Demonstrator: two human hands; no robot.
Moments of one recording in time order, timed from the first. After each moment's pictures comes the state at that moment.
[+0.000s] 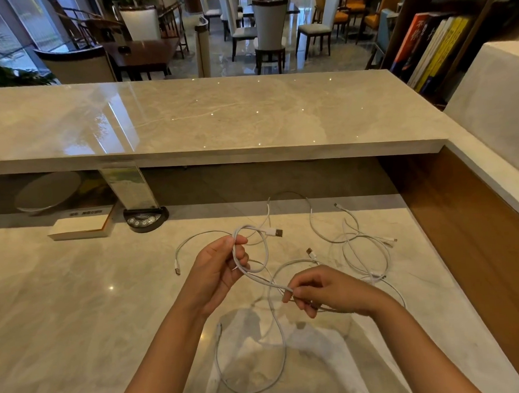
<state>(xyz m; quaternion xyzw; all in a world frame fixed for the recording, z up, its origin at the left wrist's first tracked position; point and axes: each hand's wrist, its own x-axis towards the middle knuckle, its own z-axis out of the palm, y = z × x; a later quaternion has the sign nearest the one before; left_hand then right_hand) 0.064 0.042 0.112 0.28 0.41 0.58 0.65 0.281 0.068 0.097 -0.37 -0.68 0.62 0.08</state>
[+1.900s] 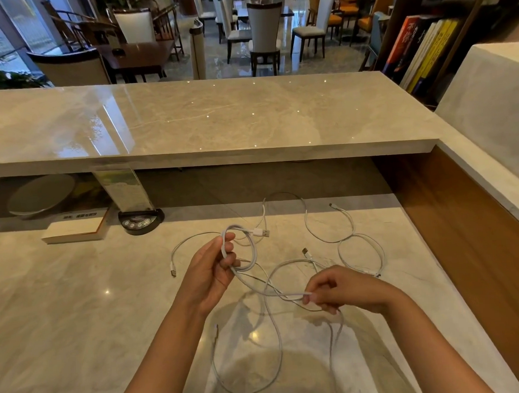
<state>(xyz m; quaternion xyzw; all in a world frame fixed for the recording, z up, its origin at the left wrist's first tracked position) 0.062 0.048 0.101 0.17 0.37 0.62 0.67 0.315 0.076 0.084 -0.43 -0.64 0.63 0.05</state>
